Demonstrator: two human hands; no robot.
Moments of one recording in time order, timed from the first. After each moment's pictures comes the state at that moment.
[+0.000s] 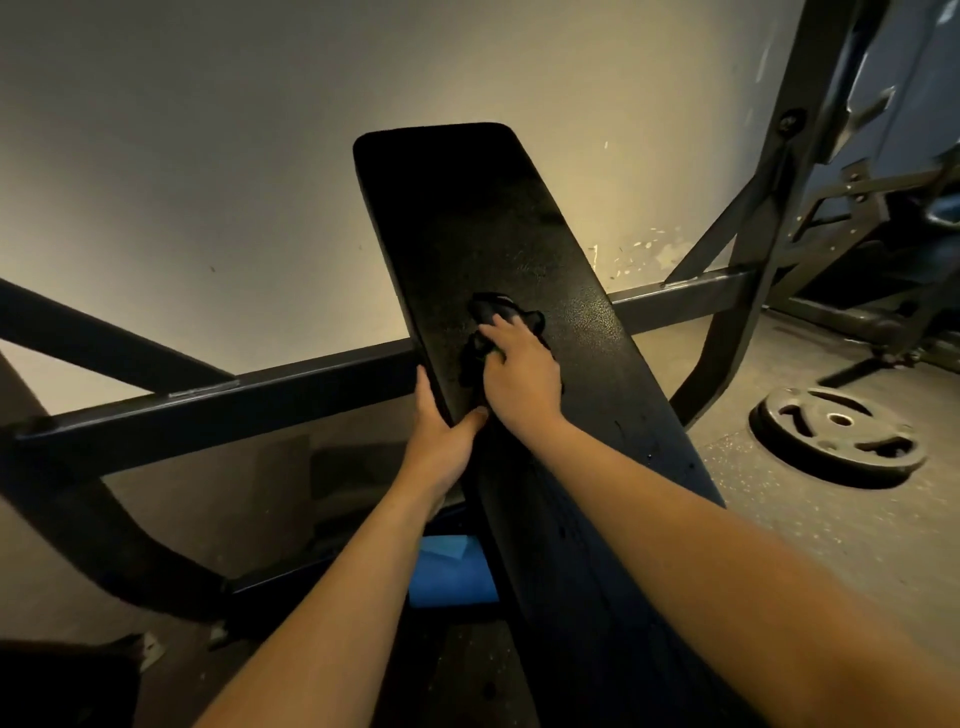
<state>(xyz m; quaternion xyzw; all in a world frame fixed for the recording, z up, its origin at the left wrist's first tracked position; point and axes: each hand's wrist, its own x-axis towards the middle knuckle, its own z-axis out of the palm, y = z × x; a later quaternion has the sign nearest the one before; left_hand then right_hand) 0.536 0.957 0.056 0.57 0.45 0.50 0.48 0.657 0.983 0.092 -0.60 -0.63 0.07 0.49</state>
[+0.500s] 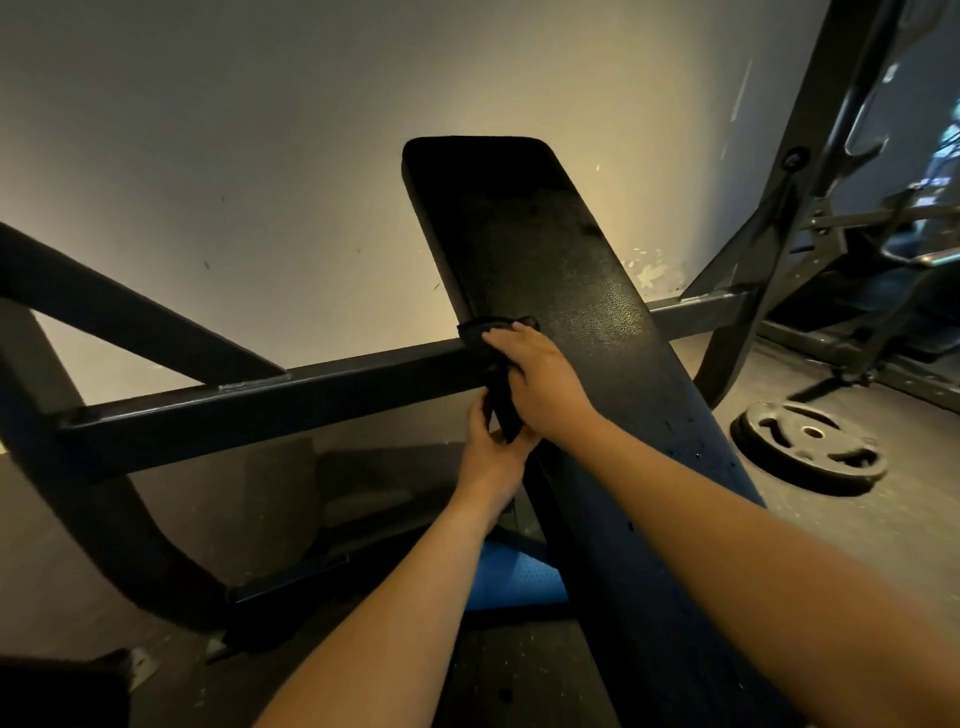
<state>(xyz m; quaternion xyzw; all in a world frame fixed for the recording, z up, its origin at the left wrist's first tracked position) 0.505 0.945 0.046 0.54 0.42 0.46 0.56 0.611 0.976 0.096 -0.56 -0.73 0.02 0.39</state>
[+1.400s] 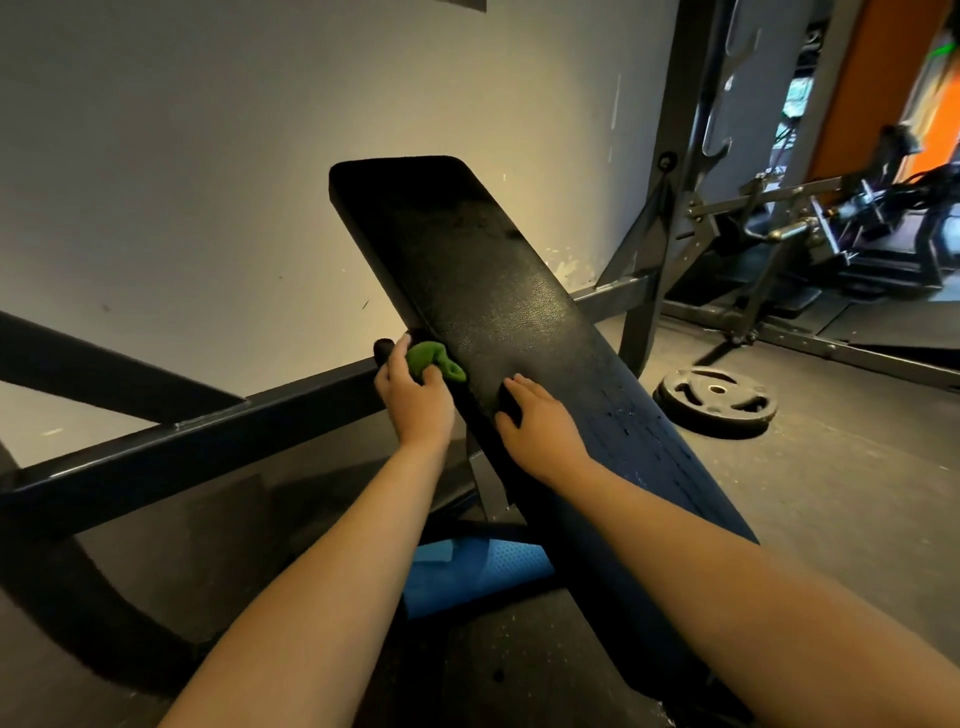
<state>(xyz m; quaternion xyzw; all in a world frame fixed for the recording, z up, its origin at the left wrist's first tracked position) 0.480 0.965 0.093 0.54 0.44 0.57 0.42 0.610 0.898 0.057 -0.72 -0.60 0.03 0.36</state>
